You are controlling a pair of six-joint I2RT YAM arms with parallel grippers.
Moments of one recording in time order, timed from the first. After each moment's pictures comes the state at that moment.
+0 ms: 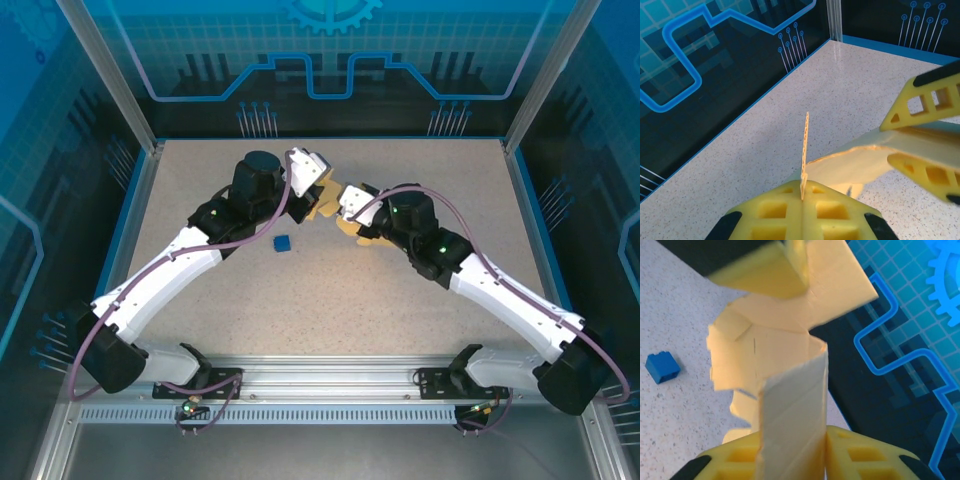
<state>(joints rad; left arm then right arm) -0.59 1.35 1.32 -0.34 0.09 0.25 0.67 1.19 1.03 -0.17 0.10 -0.69</state>
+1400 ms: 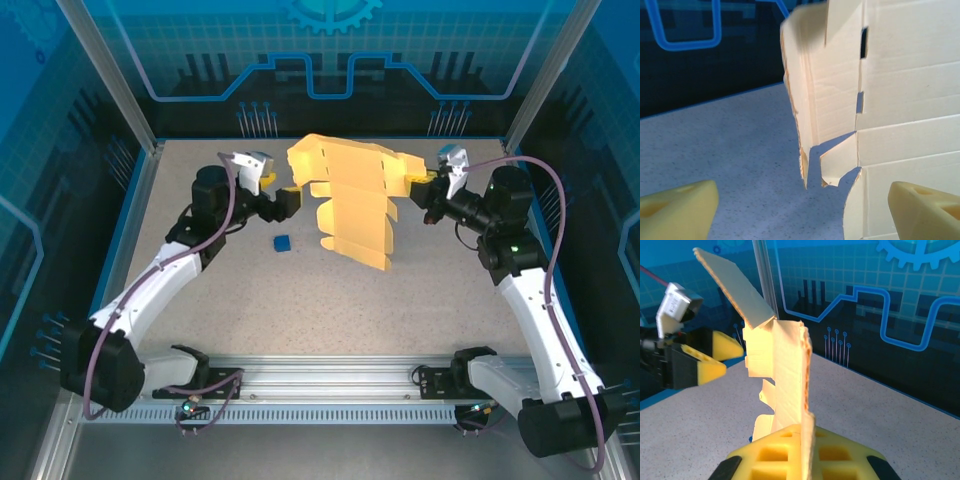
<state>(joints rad) -0.29 1.26 0.97 0.02 0.42 -0.14 0.12 0.99 1.04 -0.21 -0.67 0.00</state>
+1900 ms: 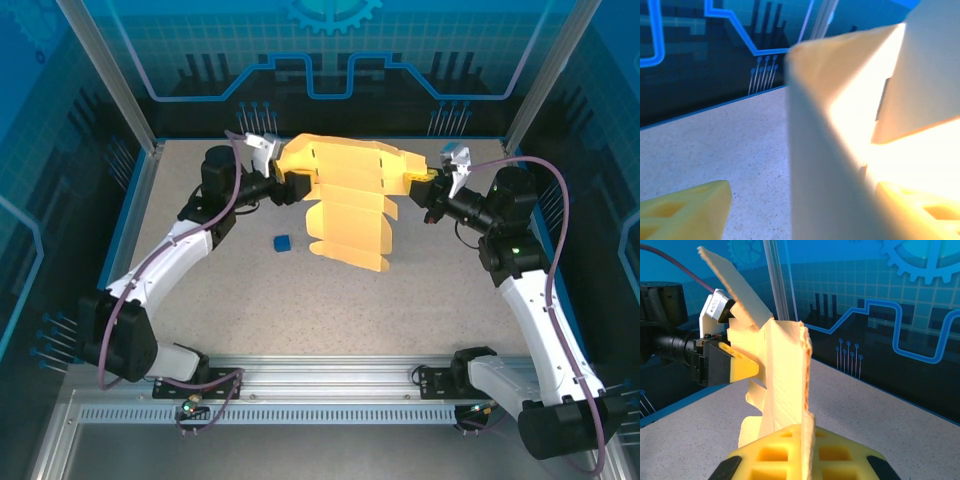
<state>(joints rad) -0.29 1.41 1.11 0.12 0.61 -0.22 0.12 0.98 1.04 -0.16 -0.71 0.05</state>
